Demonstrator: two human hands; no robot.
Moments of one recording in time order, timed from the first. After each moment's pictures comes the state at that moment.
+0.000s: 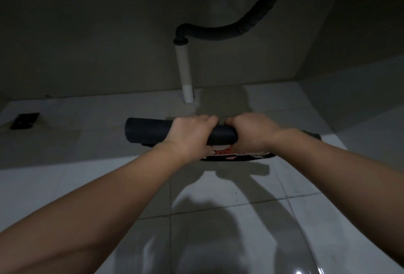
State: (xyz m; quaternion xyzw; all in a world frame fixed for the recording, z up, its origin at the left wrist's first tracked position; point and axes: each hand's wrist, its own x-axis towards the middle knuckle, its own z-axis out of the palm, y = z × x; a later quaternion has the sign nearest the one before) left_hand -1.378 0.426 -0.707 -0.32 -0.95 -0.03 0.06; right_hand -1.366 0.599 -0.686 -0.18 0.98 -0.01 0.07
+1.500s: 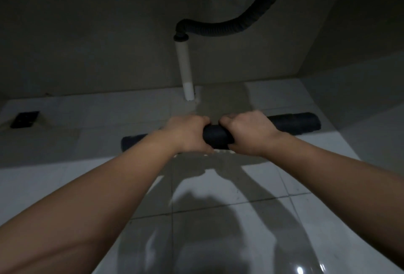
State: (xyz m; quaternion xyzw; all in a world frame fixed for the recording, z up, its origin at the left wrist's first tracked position) left_hand -1.397 0.418 -0.706 -0.26 -0.96 -0.08 -0.11; right_hand -1.364 0.591 -0.699 -0.25 0.96 0.09 -0.05
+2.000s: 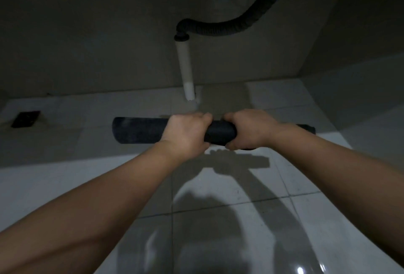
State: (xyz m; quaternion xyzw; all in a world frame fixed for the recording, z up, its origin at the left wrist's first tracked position) left_hand -1.383 0.417 -0.715 -0.30 -0.95 -0.02 0.09; right_hand -1.377 0.594 -0.689 -0.18 0.98 -0.03 0.10
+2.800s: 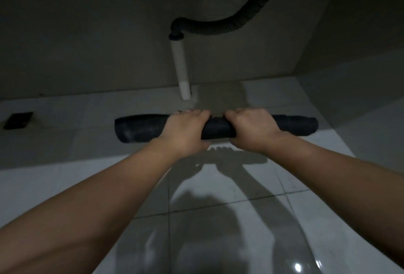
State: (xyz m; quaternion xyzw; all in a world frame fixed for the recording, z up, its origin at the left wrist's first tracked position) left_hand -1.394 0.422 -0.723 -0.29 -0.95 -0.06 0.05; right_hand -1.368 0.609 -0.706 -0.19 0.98 0.05 -0.08
